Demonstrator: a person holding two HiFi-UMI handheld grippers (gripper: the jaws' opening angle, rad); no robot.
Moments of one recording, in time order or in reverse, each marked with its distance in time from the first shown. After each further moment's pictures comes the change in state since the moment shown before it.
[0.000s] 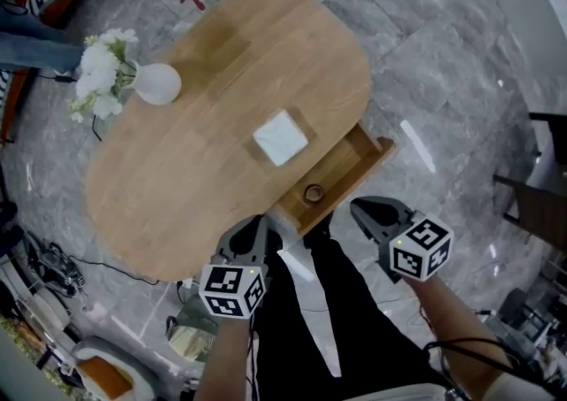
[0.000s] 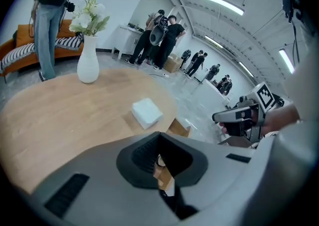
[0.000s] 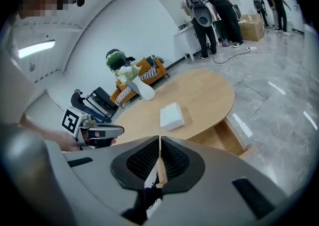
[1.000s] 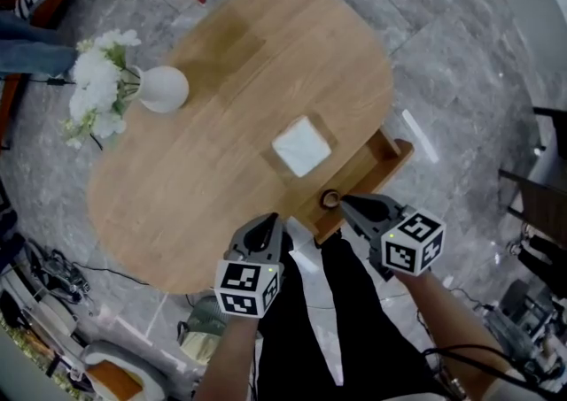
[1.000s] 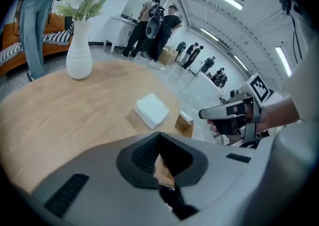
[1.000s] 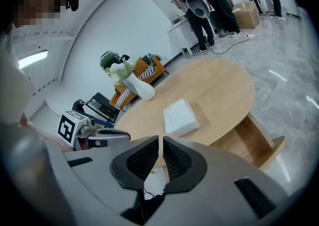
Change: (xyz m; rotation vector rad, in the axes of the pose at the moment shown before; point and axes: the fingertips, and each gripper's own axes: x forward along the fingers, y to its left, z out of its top) left arm 0.030 0.030 0.003 0.049 0.097 -0.061; right arm 0.078 0.013 0.010 0.094 0.013 0.031
